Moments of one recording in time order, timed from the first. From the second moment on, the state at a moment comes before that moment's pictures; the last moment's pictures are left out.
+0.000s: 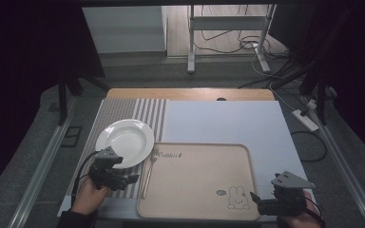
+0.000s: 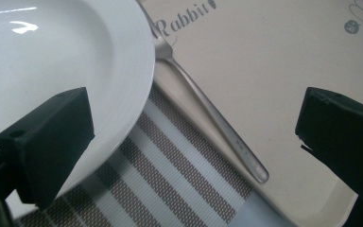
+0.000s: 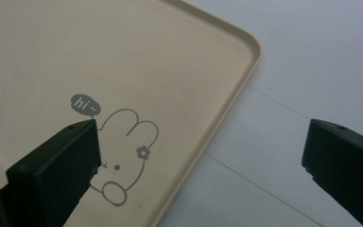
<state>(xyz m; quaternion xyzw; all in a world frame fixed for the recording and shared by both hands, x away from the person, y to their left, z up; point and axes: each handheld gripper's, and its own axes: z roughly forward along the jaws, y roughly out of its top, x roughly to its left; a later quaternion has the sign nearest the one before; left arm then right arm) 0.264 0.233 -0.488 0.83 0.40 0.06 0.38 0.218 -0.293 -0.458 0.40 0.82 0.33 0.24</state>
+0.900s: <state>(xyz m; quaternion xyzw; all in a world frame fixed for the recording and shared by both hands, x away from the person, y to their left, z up) 0.238 0.269 -0.492 0.80 0.45 0.08 0.38 0.218 -0.293 -0.458 0.40 0.82 0.33 0.24</state>
